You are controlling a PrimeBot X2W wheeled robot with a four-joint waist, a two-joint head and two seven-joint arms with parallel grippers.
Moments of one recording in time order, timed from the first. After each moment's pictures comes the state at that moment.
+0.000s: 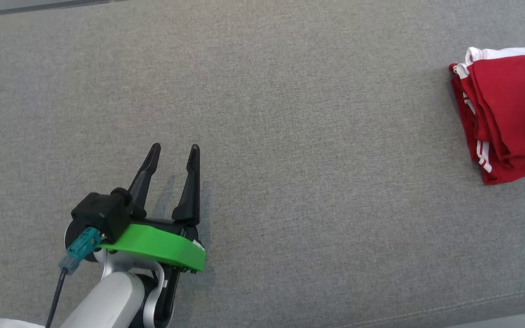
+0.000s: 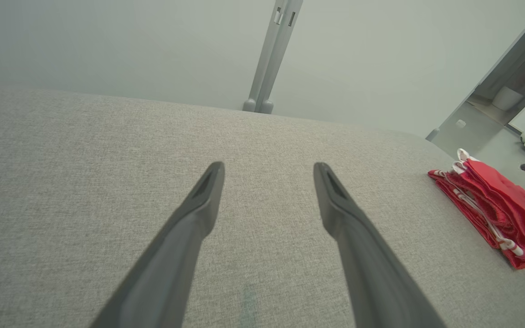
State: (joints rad) left arm -0.30 0.37 -0.61 -0.11 -0.71 0.31 -0.17; right arm -0.93 -0.63 0.29 0.93 0.32 0.13 0.21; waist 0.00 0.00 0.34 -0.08
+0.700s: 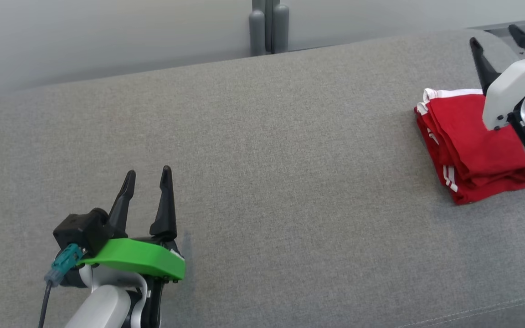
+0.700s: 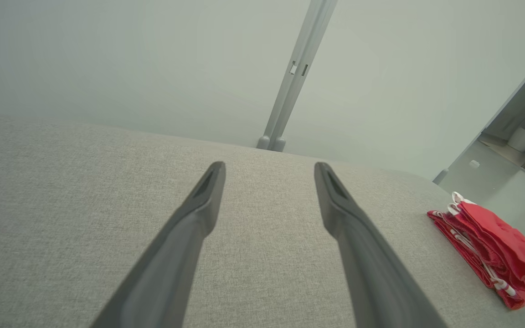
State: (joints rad) left arm -0.24 0.35 -0.54 0.01 -0.79 0.29 -0.24; right arm -0.93 -0.50 0.40 0.80 0.36 0.13 -0.01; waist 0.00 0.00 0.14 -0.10
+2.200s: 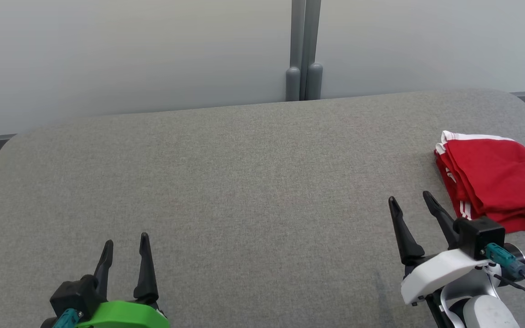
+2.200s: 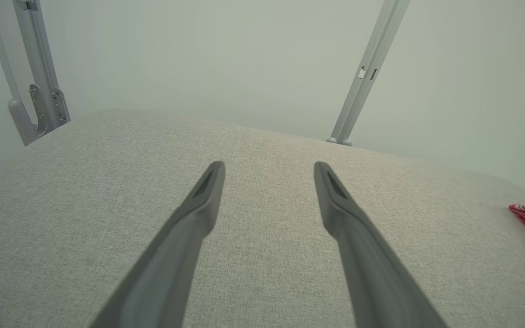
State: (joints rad) left arm 0.02 0.29 -0.38 0.09 -0.62 0.25 -0.26; right arm -0.02 -0.05 0.05 0.03 0.14 0.13 -0.03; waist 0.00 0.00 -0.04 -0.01
